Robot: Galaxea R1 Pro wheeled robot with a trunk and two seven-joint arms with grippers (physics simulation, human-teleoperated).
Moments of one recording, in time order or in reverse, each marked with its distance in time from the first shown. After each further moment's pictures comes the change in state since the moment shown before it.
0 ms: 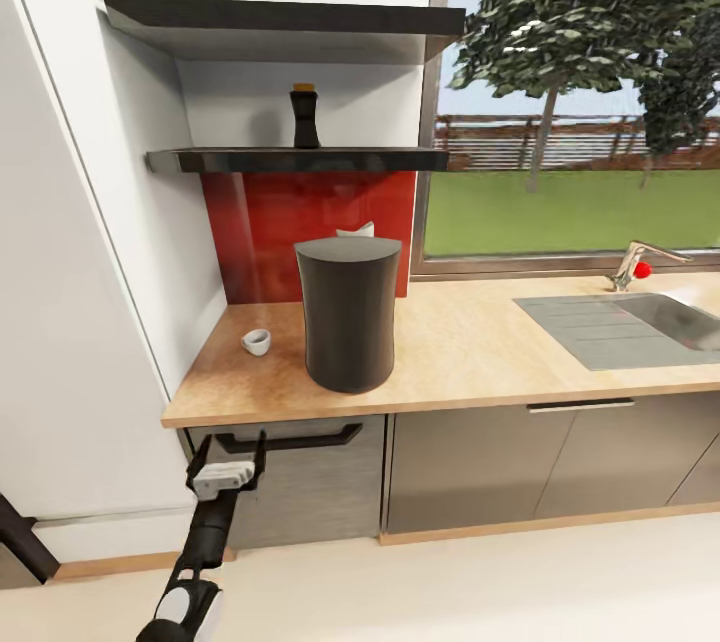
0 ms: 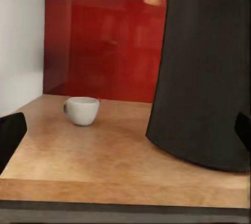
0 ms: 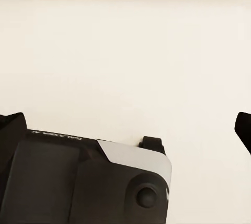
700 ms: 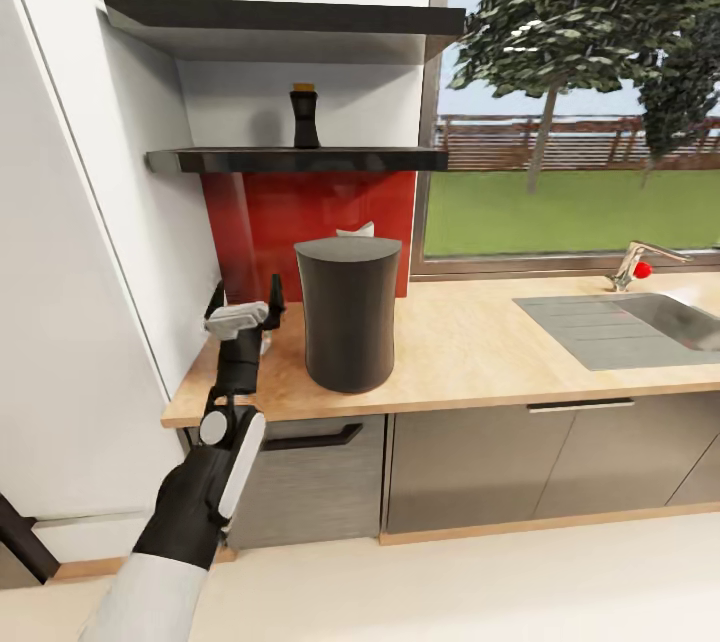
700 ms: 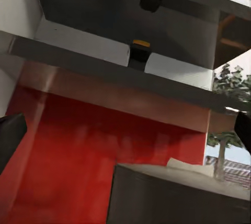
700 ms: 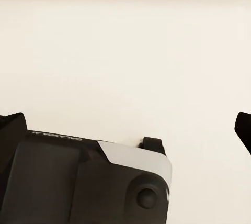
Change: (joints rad) left arm -0.374 -0.125 -0.003 -0.273 -0.005 0.205 0.027; right arm 0.000 0.000 -0.001 -0.002 0.000 -0.001 0.000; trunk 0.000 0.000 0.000
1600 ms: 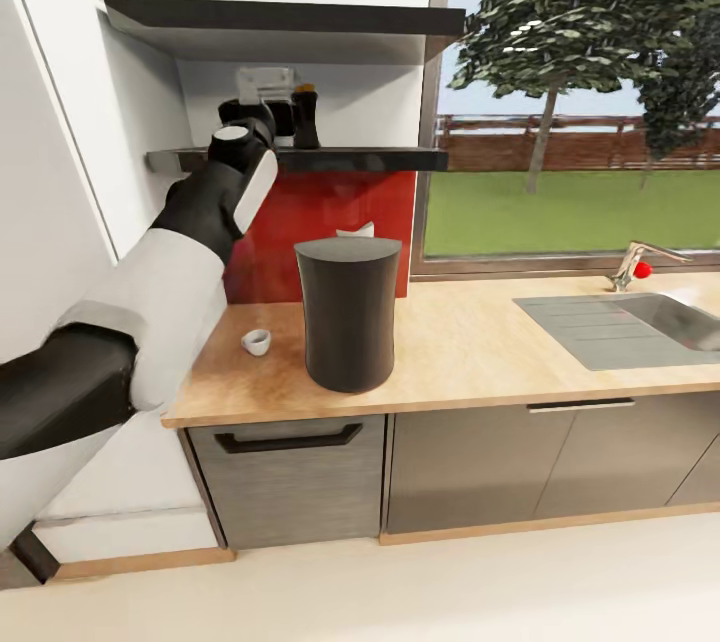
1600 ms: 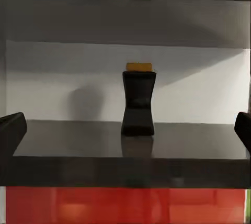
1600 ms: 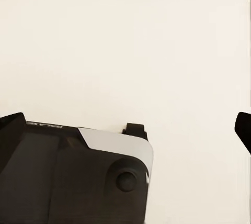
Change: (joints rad) left arm -1.032 -0.016 -0.076 0.662 0.003 0.672 0.194; right arm 0.000 -0.040 -0.004 0.033 -0.004 0.009 0.000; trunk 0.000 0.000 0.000
